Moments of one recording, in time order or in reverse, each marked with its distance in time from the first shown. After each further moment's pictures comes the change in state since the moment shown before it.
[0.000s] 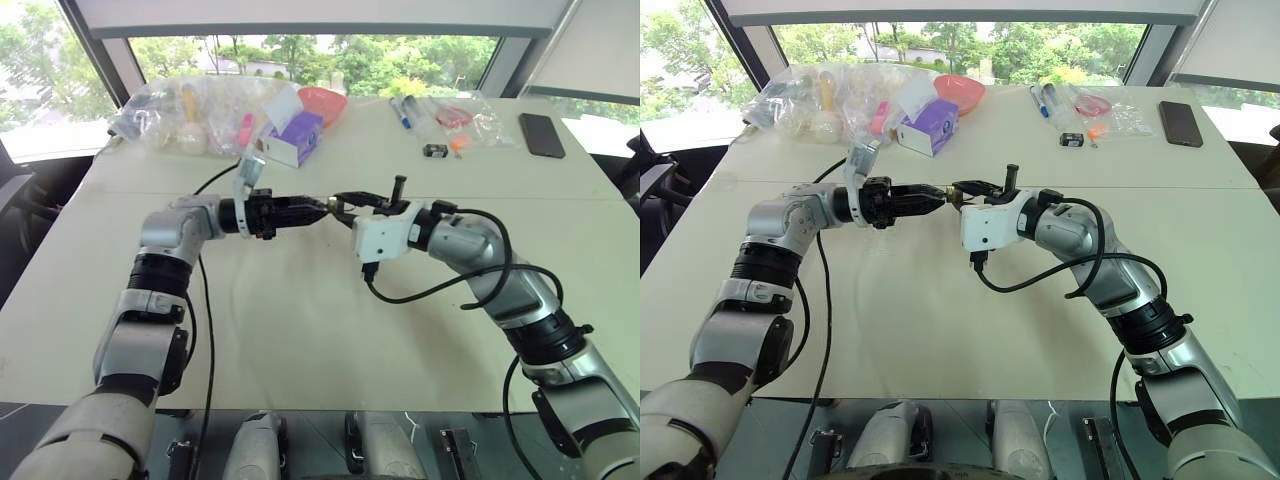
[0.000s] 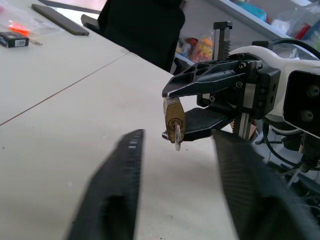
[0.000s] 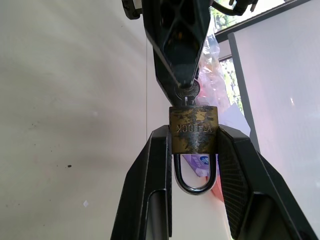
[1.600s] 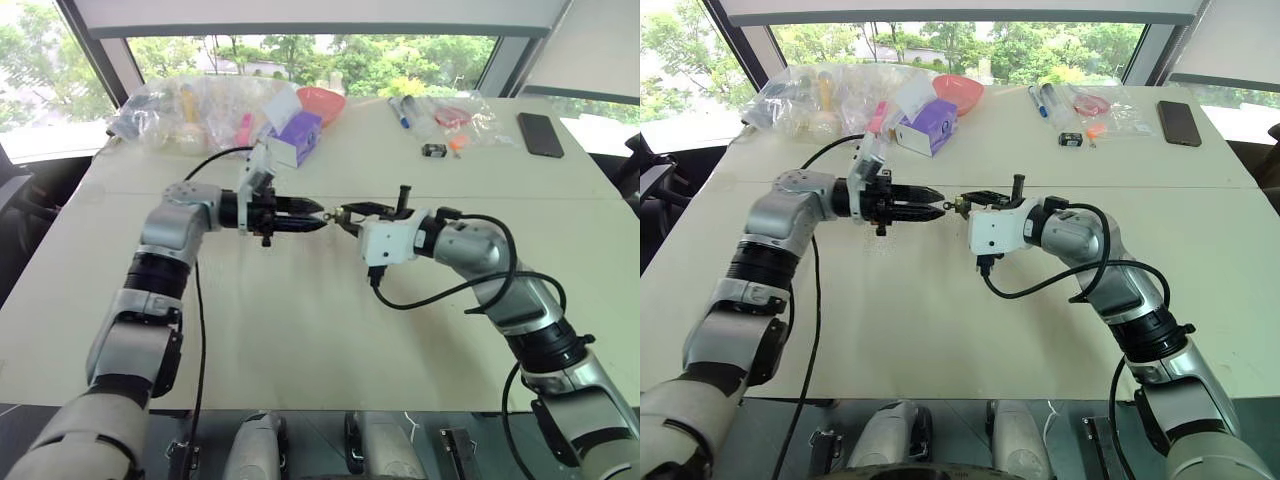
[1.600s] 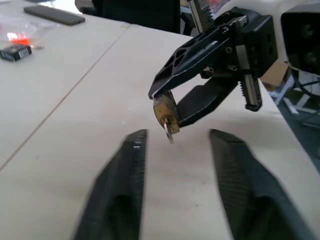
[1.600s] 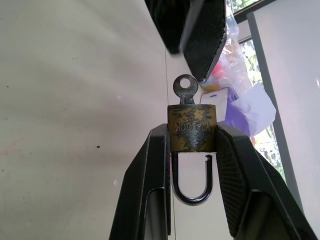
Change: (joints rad) left arm 0.003 0.052 -0.077 -0.074 0.123 -0.165 -0.052; right arm 0.052 0.017 -0.050 -0.025 0.004 0.055 0.097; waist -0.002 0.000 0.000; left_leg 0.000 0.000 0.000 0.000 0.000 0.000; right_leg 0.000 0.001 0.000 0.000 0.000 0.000
